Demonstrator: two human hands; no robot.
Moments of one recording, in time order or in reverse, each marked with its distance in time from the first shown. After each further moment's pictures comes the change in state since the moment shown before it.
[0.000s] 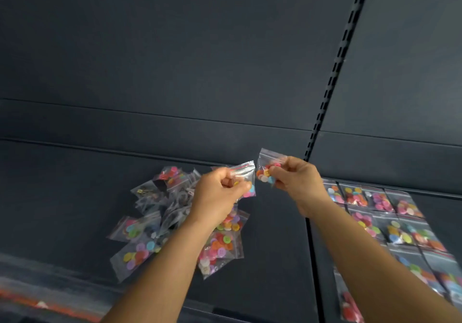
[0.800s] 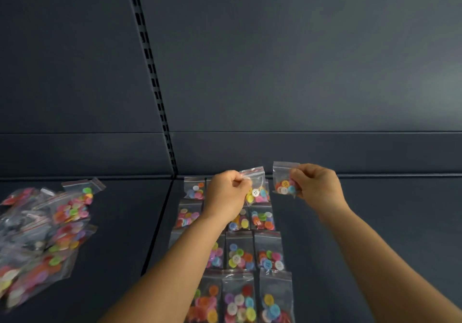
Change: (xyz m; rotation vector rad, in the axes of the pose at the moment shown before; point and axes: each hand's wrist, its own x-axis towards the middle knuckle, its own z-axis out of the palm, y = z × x) left_hand -0.031 0.112 0.286 0.052 -0.193 0.040; right_hand -0.009 0.055 -0.320 -0.211 0.330 0.059
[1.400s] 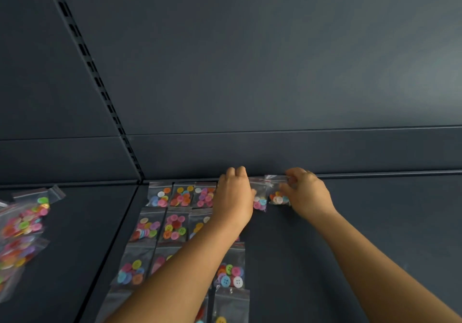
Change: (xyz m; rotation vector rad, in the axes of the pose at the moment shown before) left_hand 0.028 0.022 0.093 0.687 -0.013 0.164; right_hand 0.047 0.045 -0.038 -0.545 -0.094 -0.087
